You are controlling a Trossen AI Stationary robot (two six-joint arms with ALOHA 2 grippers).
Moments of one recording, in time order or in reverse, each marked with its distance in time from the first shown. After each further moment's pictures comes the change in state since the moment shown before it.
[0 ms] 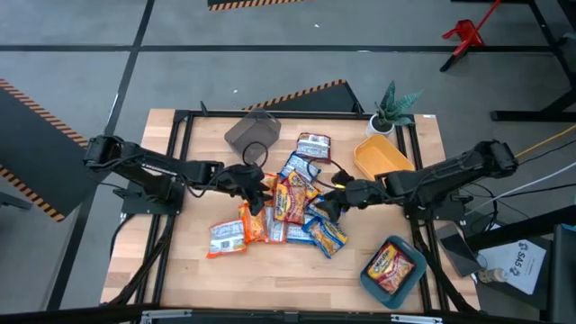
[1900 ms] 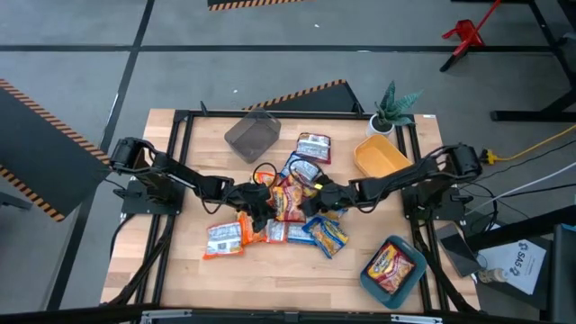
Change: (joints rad) left arm -0.086 0.272 -0.068 0.275 0.099 -0.027; right arm -0.073 0.368 0.000 0.351 -0.086 0.278
